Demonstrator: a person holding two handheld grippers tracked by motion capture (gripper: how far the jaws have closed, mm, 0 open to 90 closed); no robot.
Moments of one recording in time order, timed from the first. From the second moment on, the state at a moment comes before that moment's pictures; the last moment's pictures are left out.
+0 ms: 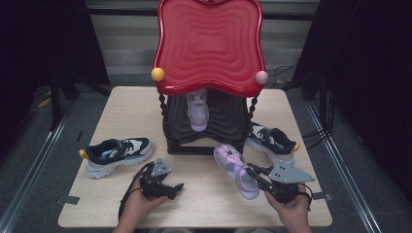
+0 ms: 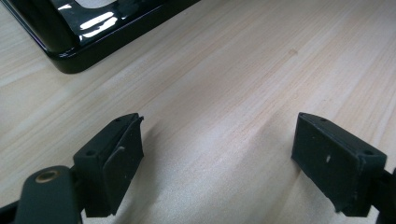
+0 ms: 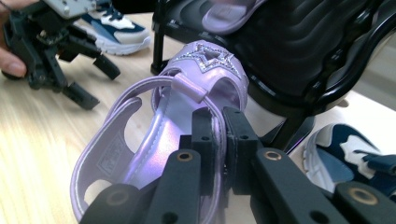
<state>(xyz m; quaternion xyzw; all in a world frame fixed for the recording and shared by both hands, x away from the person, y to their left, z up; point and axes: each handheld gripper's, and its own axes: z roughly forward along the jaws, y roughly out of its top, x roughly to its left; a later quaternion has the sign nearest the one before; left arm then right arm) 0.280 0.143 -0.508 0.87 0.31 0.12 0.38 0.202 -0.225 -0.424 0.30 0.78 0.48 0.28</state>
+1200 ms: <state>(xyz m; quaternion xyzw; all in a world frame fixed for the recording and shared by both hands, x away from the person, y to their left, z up) 0.280 0.143 -0.508 0.87 0.30 0.12 0.38 0.244 -0.218 -0.396 0.35 0.74 0.47 0.34</state>
